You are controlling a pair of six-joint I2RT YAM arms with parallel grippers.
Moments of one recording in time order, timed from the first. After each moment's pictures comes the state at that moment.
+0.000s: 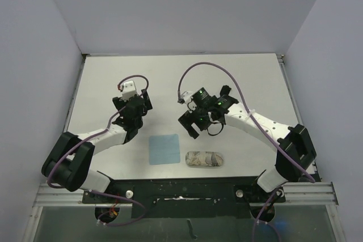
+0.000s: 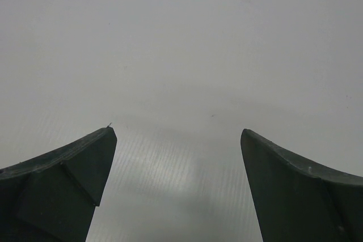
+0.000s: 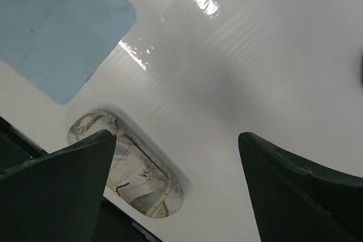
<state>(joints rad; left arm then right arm) -0.50 1.44 0.61 0.41 -0.69 -0.40 0.74 1.54 1.21 -0.74 -0.05 -0.08</state>
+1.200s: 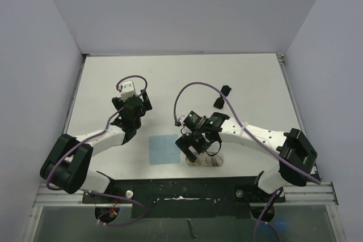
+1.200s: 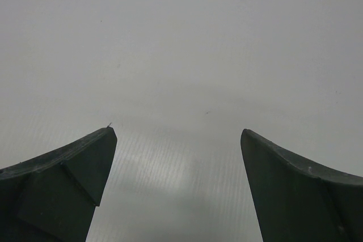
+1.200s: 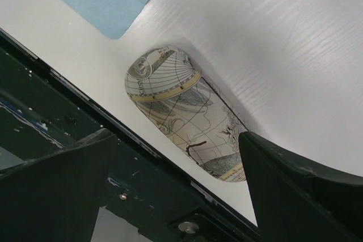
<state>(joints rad) -0.48 1.41 0.59 0.41 -0.64 -0.42 0.97 1.52 1.08 -0.84 -0.06 0.18</state>
